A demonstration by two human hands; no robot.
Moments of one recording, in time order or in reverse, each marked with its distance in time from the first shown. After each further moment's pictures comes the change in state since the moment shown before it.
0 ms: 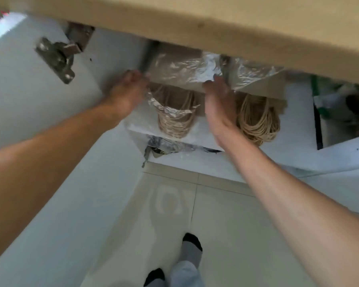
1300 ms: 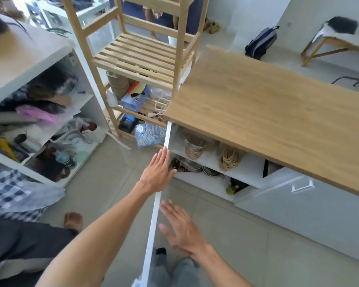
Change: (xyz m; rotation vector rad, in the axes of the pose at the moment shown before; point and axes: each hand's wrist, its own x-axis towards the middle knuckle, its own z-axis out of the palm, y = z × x) left_hand -0.315 0.053 -0.140 0.843 -0.184 0.341; right_hand -0.405 -0.063 -0.086 -0.674 -0.813 -0.607
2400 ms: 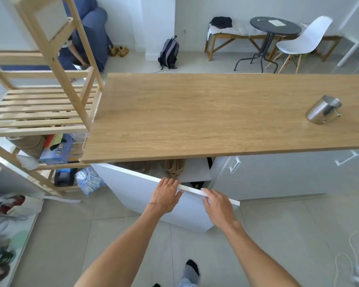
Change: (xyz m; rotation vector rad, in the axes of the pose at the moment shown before) left_hand 0.077 0.204 0.035 0.130 -0.027 0.465; right_hand -0.104 0.154 -0.147 -0.203 0.549 0.722
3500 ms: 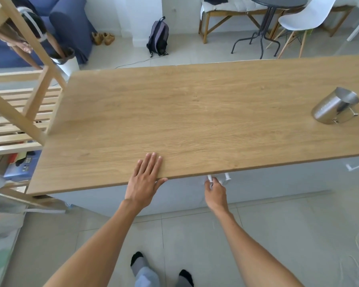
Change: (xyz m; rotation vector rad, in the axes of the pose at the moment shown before) left_hand 0.133 -0.020 -0.017 0.206 0.134 -0.016; right_hand 0.152 0.098 0.020 0.627 0.026 0.528
